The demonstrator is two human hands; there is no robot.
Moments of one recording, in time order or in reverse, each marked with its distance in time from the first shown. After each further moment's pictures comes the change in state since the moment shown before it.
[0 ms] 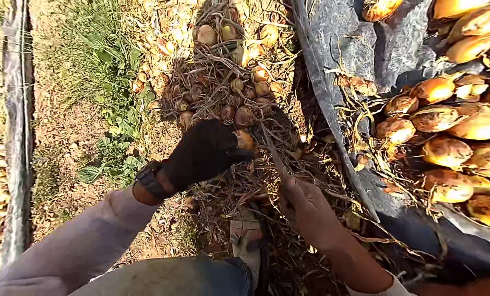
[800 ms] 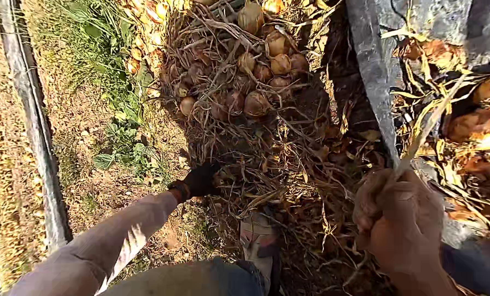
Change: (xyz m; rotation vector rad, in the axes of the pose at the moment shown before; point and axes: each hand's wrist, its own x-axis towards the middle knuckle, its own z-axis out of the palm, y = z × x) left_hand -0.079 -0.121 0.147 -0.055 -0.777 -0.644; right_hand 0.022 0.011 -0.059 -0.066 0.461 -0.188
